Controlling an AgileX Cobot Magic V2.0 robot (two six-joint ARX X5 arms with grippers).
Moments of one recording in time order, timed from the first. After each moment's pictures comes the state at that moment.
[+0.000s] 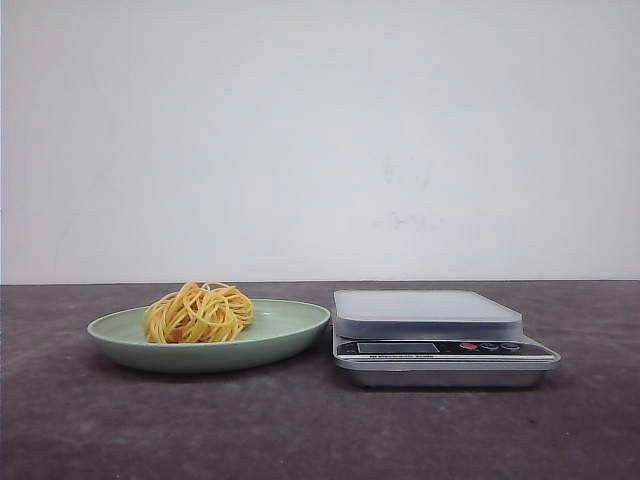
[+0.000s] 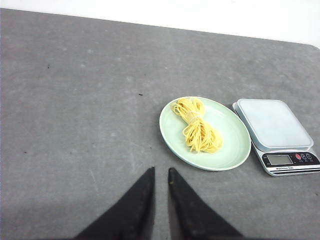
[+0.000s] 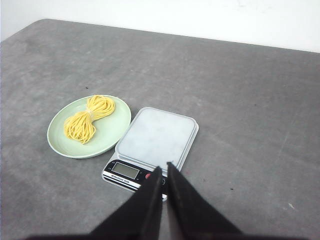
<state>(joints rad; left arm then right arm) -0.57 0.21 0.94 -1.14 -0.27 -0.33 0.79 0.48 1.11 -1.06 0.28 0.29</state>
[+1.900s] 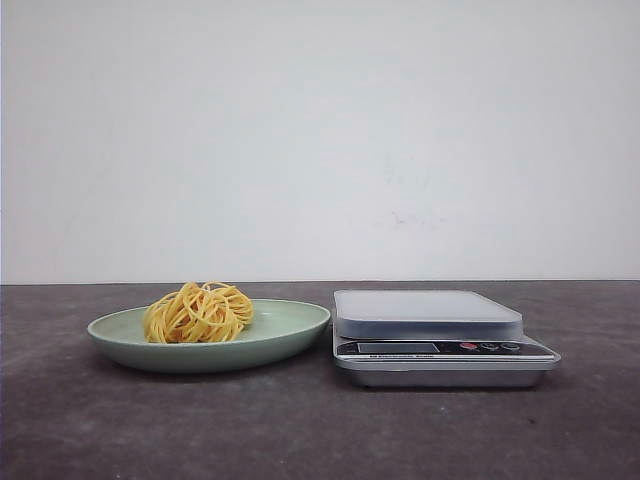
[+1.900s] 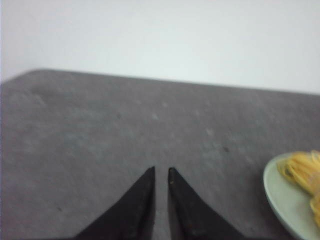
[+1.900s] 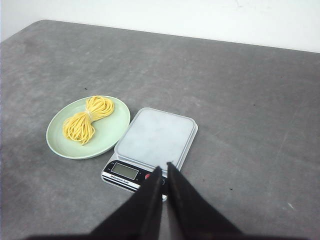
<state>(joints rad) -0.06 0.01 0.03 -0.11 -0.10 -0.08 0.79 0.48 1.11 -1.06 0.29 0.29</state>
